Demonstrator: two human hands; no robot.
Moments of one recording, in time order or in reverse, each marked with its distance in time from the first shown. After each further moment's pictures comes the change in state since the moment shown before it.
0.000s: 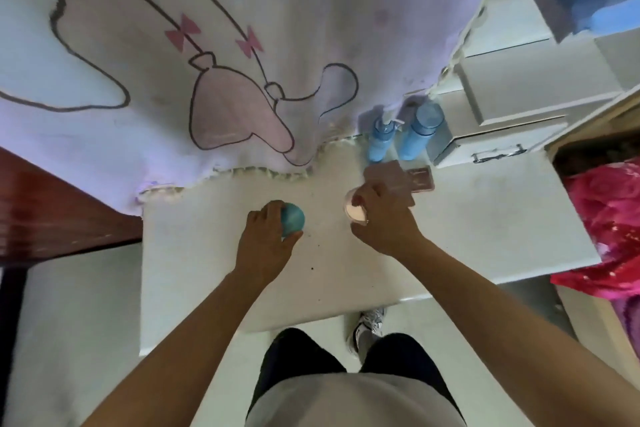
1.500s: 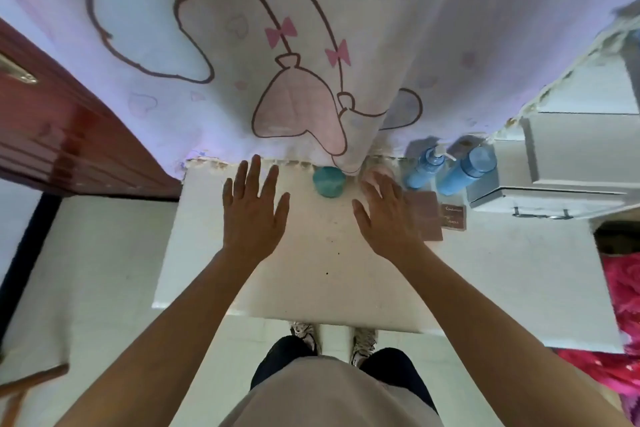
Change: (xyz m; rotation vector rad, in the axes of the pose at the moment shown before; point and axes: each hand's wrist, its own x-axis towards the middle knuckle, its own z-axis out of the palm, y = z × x) left_hand 0.006 -0.027 -0.052 0.368 0.301 -0.034; right_hand 0.044 -0.043 0.001 -0.213 0.080 -0.222
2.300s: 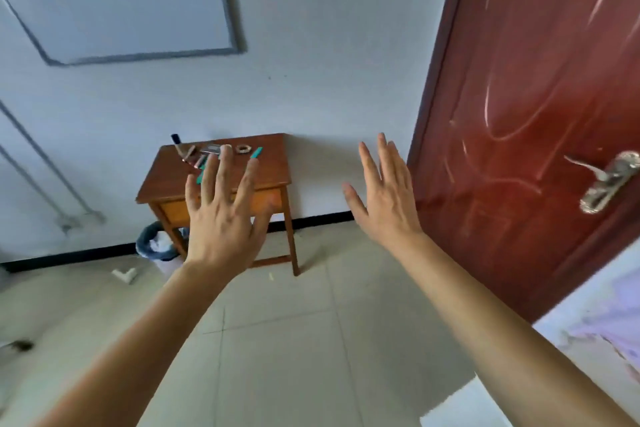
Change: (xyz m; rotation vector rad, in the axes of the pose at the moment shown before) left_hand -0.590 -0.261 -0.333 0.443 0.580 -1.226; right_hand -0.226 -0.689 -0.015 0.343 0.122 -1.415
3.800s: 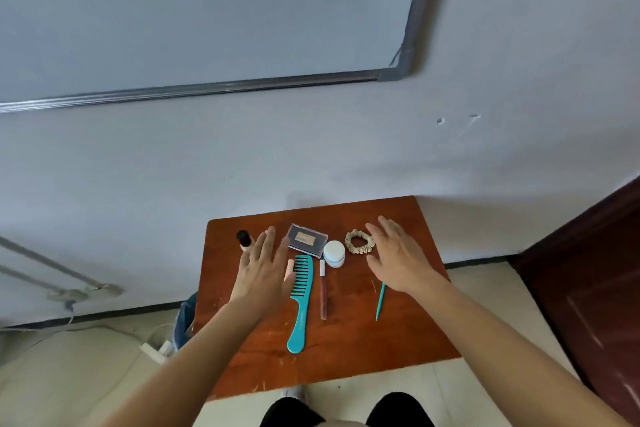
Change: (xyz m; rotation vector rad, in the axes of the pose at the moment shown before) left_hand 0.443 -0.537 0.443 0.076 -0.758 -0.118; right_hand 0.506 -0.129 0.624 -0.044 -0.809 0.128
